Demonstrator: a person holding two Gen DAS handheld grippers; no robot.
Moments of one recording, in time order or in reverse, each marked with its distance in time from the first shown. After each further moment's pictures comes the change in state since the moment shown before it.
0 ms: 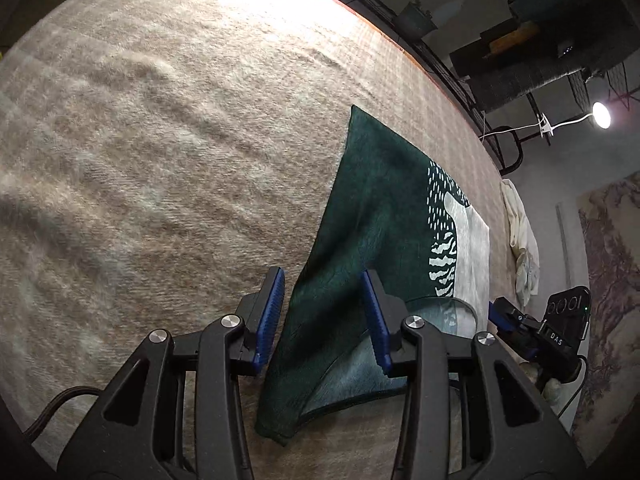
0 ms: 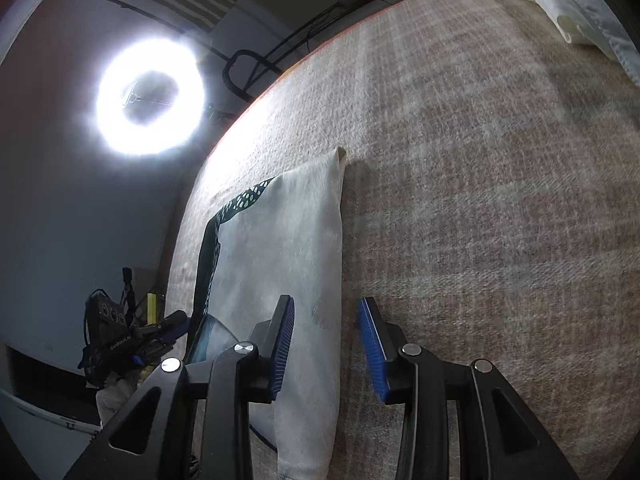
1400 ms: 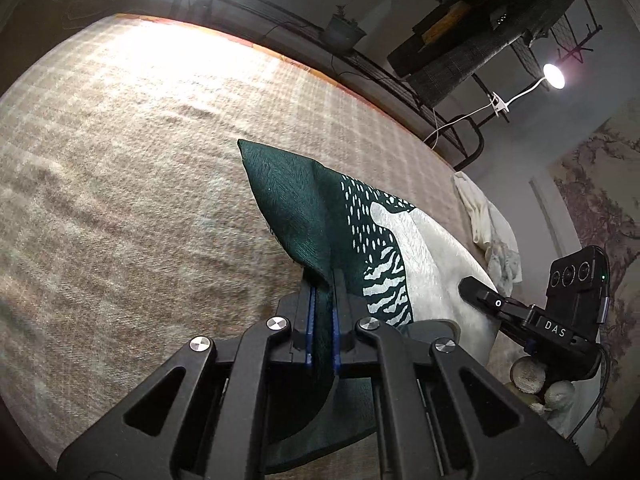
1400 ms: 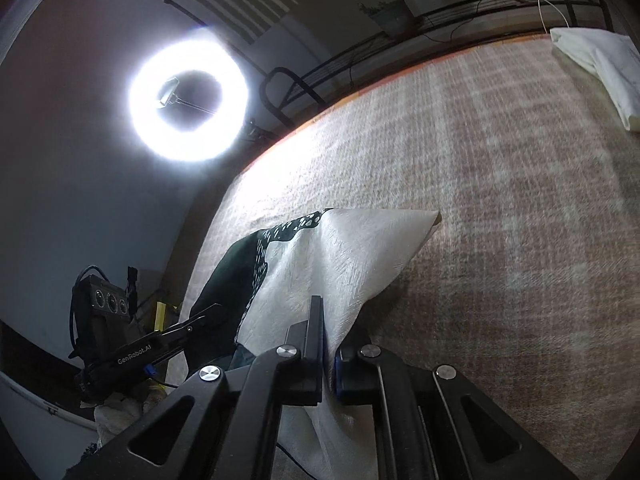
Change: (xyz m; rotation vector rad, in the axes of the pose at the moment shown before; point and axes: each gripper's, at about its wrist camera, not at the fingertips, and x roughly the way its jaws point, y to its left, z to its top) left arm 0.009 -0.101 0.006 0.202 -0.102 -0.065; right arm 0.005 0.062 0.011 -0.117 -0.111 0.023
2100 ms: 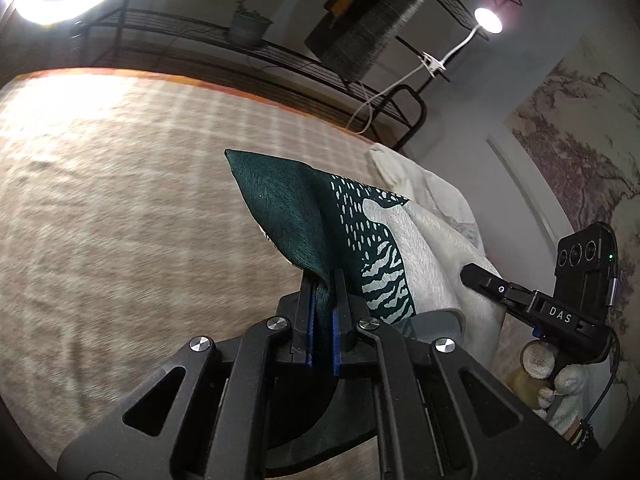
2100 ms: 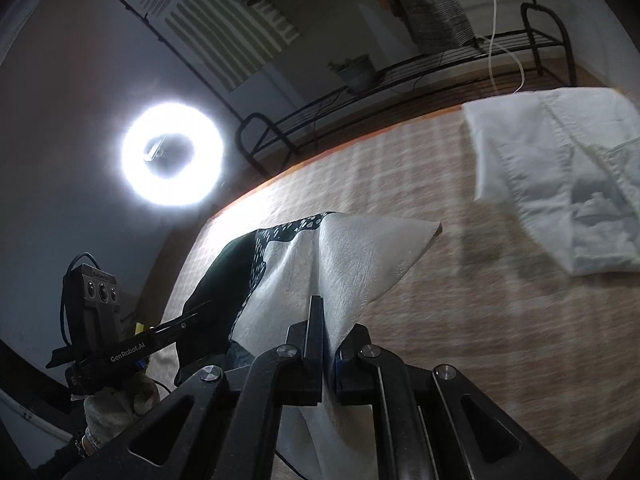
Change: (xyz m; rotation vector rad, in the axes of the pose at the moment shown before) left arm 0.057 -0.150 -0.010 0.209 0.015 -0.104; right arm -0.129 -0.062 0.012 -0.028 -0.143 -0.113
